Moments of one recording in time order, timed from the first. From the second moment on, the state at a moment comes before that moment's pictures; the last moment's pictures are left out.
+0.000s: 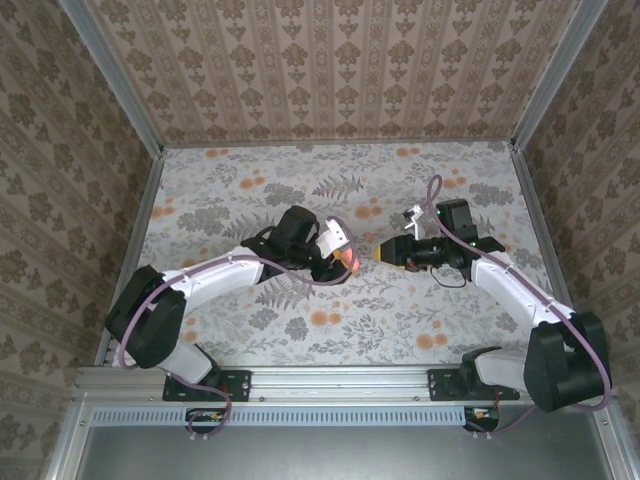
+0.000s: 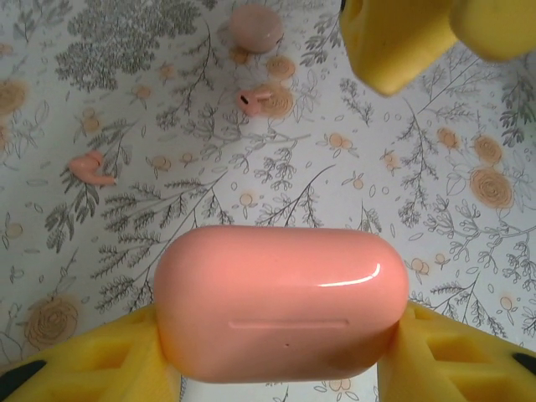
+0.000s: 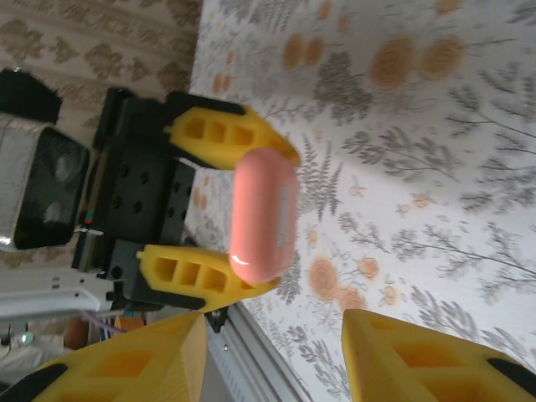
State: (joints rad) left arm -0.79 1.52 0.92 -0.14 0.50 0.22; right arm 0.21 1.24 0.78 -0.38 -0.92 0.44
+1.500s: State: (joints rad) left arm -0.78 1.44 0.92 -0.11 0.50 0.22; right arm 0.38 1.43 0.94 -0.39 -0.89 0.38
